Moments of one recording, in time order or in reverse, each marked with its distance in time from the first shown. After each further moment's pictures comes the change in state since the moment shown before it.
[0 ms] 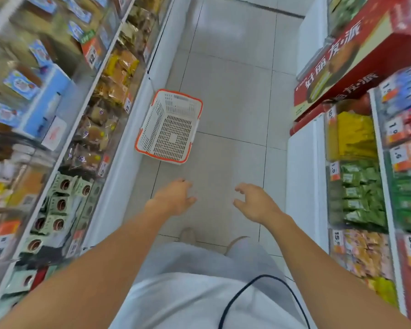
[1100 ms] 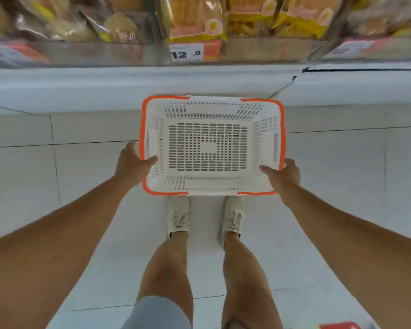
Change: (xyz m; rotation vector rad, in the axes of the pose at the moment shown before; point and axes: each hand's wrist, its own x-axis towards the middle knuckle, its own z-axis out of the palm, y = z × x) left_hand 0.507 -0.184 0.037 -1.498 0.593 -1.454; right_hand 0.843 -0.156 -0.074 -0.453 -0.119 -0.215
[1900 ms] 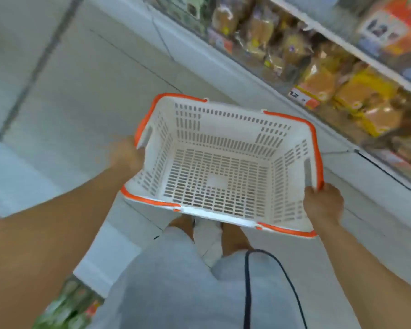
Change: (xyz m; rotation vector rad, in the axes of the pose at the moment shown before) left_hand -0.306 -0.159 -0.150 -0.042 0.371 -0.368; right_hand -0.214 -0.067 -0.152 -0.416 -0.019 -0.527
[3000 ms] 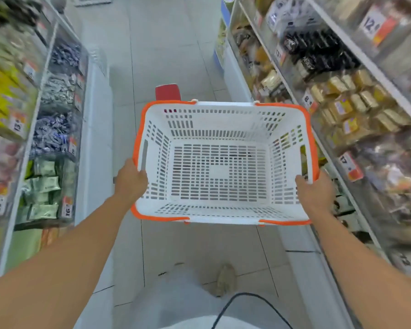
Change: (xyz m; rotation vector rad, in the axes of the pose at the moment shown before) left_hand 0.320 -0.476 -0.482 -0.830 0.480 -0.517; right_hand -0.319 -0.939 0.233 0.084 -0.068 -1.038
